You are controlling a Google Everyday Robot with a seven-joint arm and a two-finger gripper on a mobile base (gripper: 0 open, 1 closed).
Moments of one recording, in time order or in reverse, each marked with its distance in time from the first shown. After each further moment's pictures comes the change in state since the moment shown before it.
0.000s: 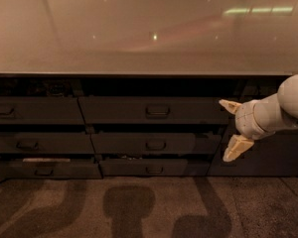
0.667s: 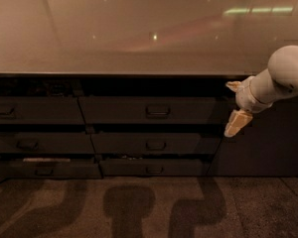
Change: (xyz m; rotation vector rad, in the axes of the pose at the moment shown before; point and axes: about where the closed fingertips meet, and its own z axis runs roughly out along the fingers) arm 0.033 -0.077 0.014 -0.006 0.093 0.118
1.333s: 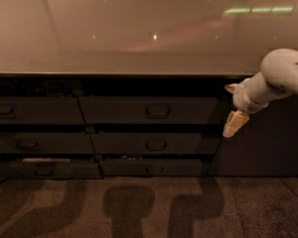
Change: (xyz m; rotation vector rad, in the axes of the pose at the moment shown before) arm 0.015 -0.005 0.023 -0.021 0.030 0.023
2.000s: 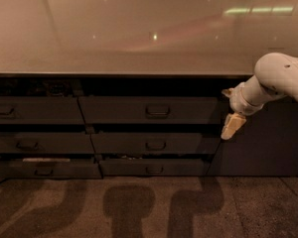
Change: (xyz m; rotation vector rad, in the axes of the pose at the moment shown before) arm 0.010 -0.001 0.031 -0.052 0.011 0.001
